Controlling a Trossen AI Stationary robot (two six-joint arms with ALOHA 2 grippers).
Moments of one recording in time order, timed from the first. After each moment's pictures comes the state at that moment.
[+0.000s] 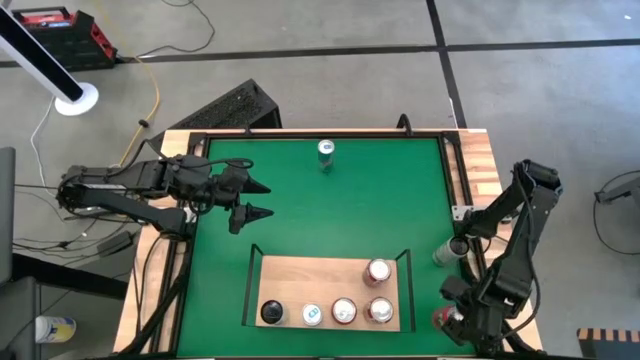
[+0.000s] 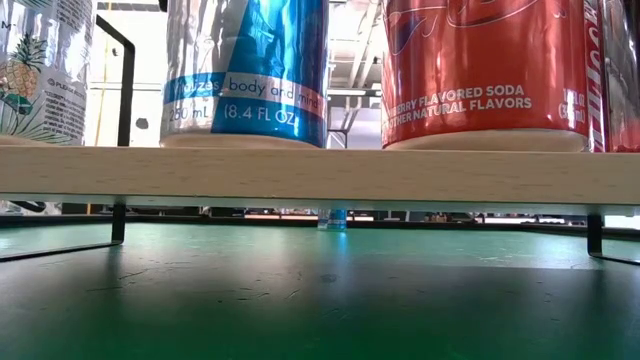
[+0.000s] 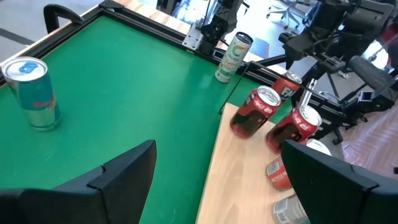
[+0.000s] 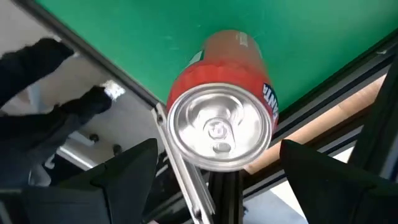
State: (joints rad) left arm -0.06 0.96 1.11 -0.50 -0.09 -0.44; right arm 1.11 1.41 1.14 -1.01 -0.13 1.98
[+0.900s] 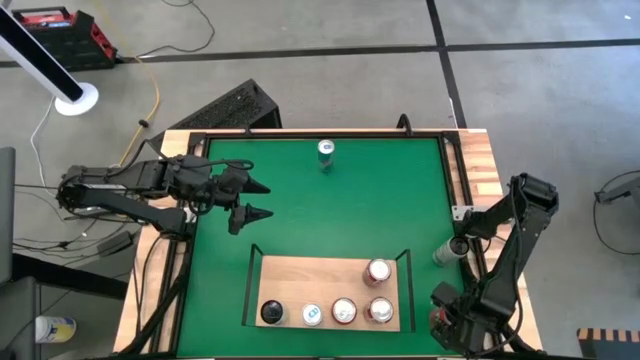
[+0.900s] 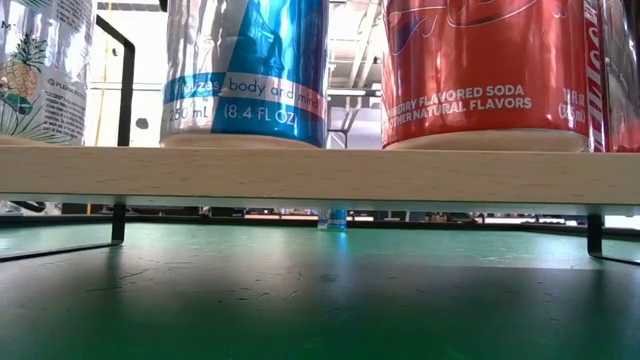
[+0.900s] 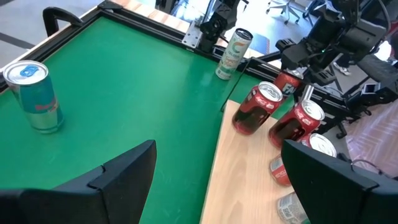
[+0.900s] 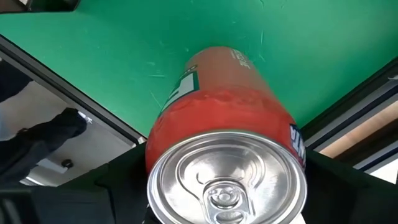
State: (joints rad) left arm -0.06 0.96 1.11 -0.51 -0.09 -0.41; right arm 1.09 1.56 1.14 -1.00 -0.10 1.96
